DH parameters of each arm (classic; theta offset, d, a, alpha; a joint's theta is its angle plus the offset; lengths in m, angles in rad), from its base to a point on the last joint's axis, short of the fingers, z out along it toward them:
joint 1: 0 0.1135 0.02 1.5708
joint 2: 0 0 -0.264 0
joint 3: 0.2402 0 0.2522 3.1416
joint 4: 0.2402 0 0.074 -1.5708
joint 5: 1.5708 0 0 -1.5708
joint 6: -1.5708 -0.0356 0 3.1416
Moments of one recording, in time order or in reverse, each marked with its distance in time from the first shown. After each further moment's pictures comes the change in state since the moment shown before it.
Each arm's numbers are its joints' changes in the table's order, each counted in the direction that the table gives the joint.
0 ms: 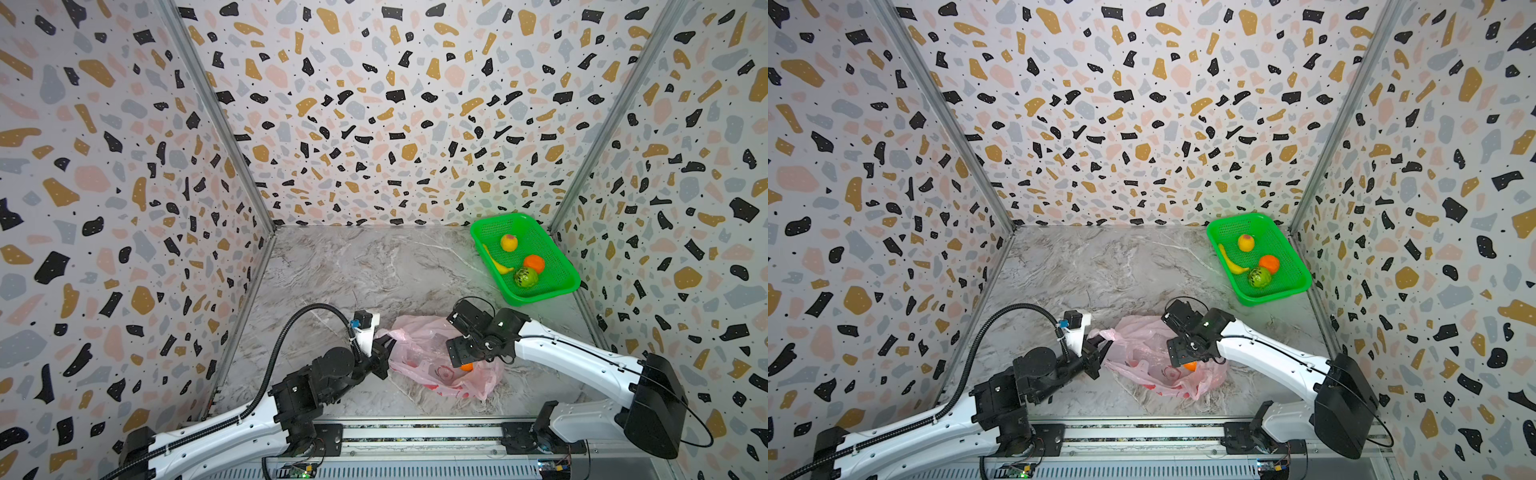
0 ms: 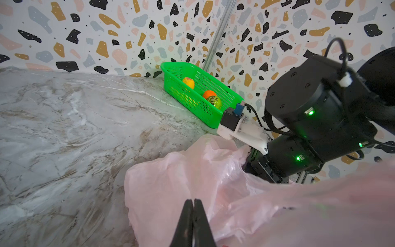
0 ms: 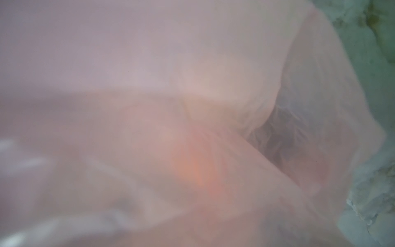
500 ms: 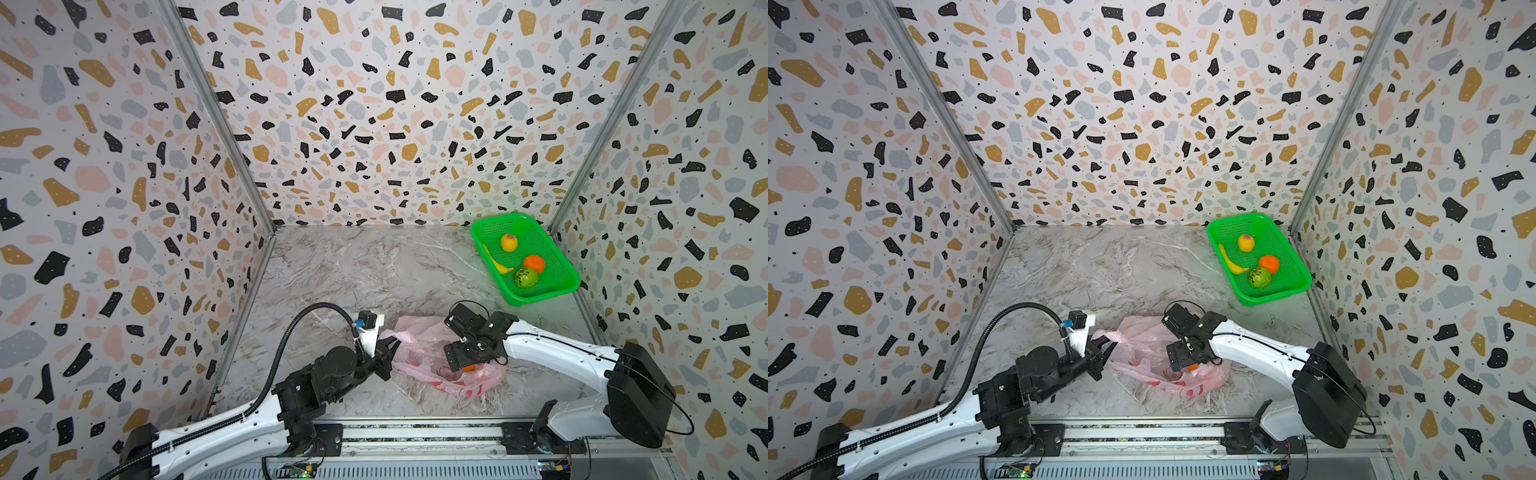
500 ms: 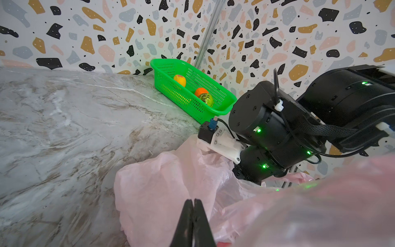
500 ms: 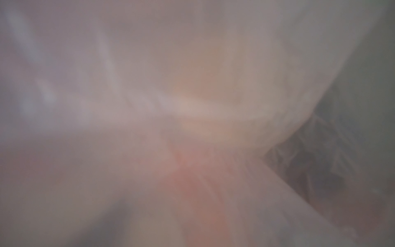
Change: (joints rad) left arm -0.001 -0.029 0.000 -0.035 0.042 -0.003; right arm -0.042 -0.072 -0.117 -0.134 -0.035 0.064
